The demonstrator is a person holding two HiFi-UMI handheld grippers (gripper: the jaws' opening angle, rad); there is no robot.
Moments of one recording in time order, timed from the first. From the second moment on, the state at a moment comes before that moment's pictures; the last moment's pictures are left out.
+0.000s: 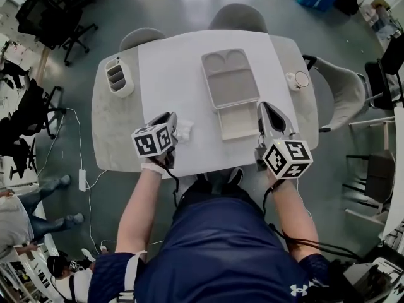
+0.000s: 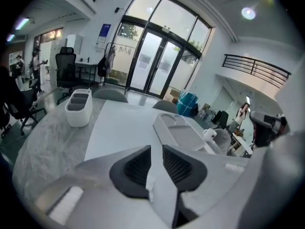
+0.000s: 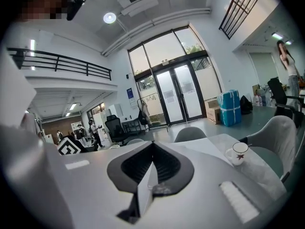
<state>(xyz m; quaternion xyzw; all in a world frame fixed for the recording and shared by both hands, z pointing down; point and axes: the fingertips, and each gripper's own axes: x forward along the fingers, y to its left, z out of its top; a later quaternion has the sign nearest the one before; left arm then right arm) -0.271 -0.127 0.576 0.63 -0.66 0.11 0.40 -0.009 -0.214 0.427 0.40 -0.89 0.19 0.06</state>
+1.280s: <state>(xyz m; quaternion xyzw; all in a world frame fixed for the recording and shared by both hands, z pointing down) -0.200 -0.143 0.309 0.72 -0.69 0.05 0.01 -0.005 -0.192 0.310 0.37 -0.92 0.06 -0.04</state>
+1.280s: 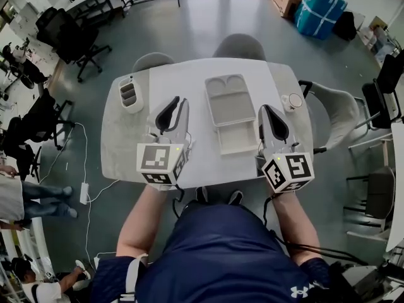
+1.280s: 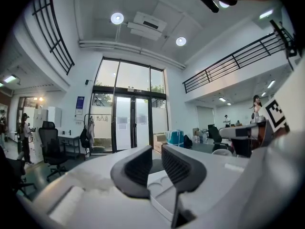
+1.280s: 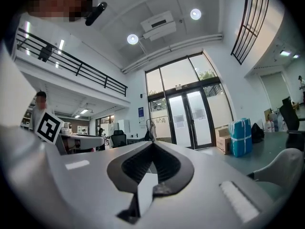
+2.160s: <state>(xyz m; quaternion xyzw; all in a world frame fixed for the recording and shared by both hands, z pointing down) -0.193 -0.156 0.311 0.73 -0.68 0.05 0.01 0.001 -0.201 0.303 0.38 -0.92 0.06 -0.05</state>
